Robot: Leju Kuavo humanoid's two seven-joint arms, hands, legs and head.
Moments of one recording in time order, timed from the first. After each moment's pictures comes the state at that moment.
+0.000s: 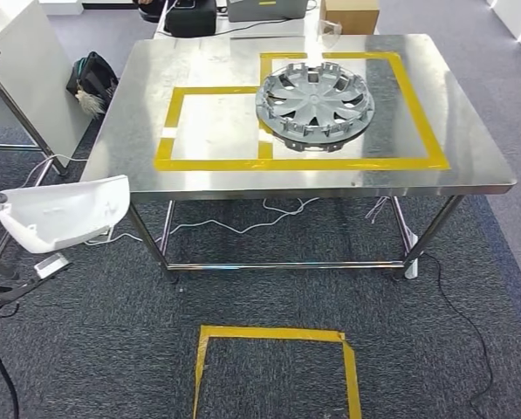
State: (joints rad) left arm -0.08 0.50 -0.03 -1.57 -1.43 0.65 -0.12; right arm -0.03 0.13 0.04 -0.17 -0.09 -0.19 -0.39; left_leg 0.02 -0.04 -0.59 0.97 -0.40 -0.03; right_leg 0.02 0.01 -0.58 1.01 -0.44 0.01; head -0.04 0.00
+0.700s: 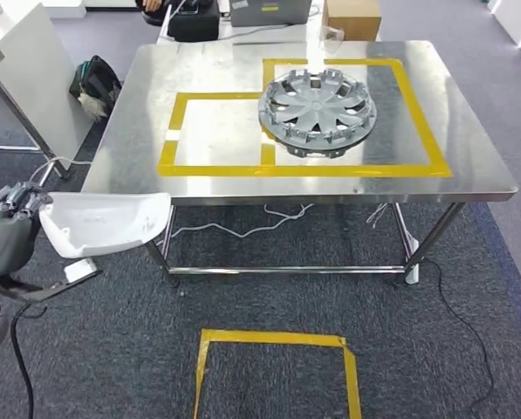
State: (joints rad) left arm -0.15 0.50 -0.19 -1.54 -1.31 0.62 -0.16; right arm -0.03 0.14 0.03 -0.18 -0.08 -0.18 -0.40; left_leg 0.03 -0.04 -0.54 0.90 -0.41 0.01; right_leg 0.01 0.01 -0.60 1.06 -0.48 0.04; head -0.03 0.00
